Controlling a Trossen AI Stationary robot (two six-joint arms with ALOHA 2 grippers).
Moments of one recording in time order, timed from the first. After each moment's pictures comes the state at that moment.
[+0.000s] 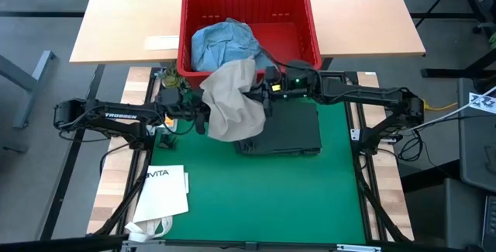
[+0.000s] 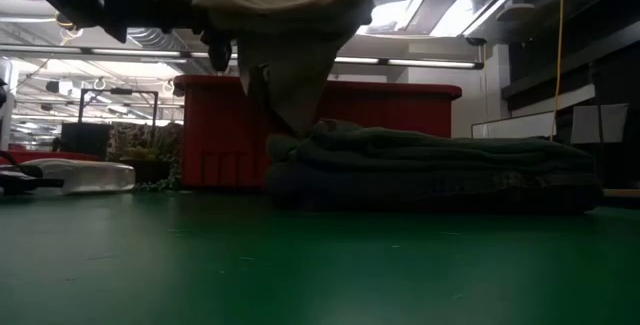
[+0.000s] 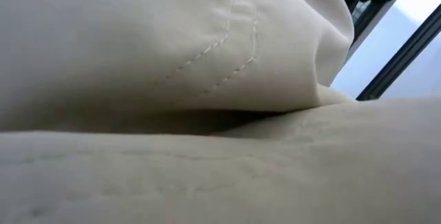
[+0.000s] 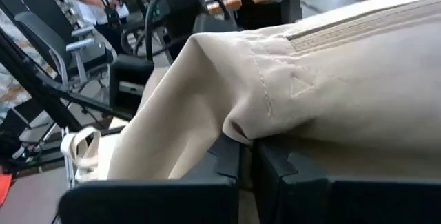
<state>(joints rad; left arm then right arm) 0.27 1.08 0.45 0.66 0.23 -0.56 -0.25 1.52 1.28 0.03 -0.26 0.20</state>
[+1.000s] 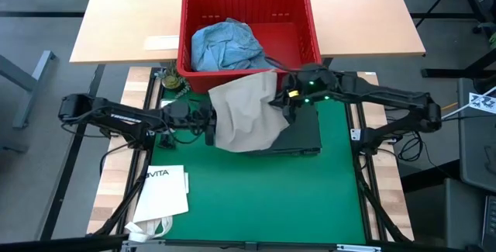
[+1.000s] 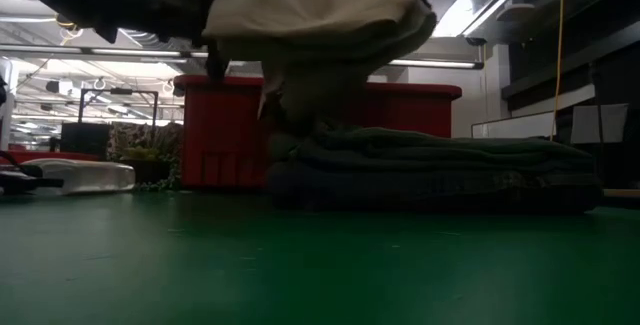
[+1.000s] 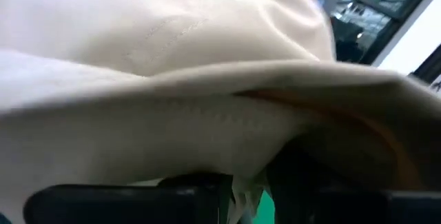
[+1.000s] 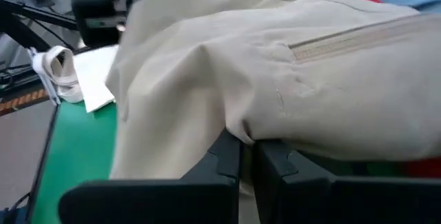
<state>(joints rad) 0.10 1.17 0.44 0.63 -0.05 -0.46 -0.25 1.33 1.28 -0.52 -0.19 0.17</state>
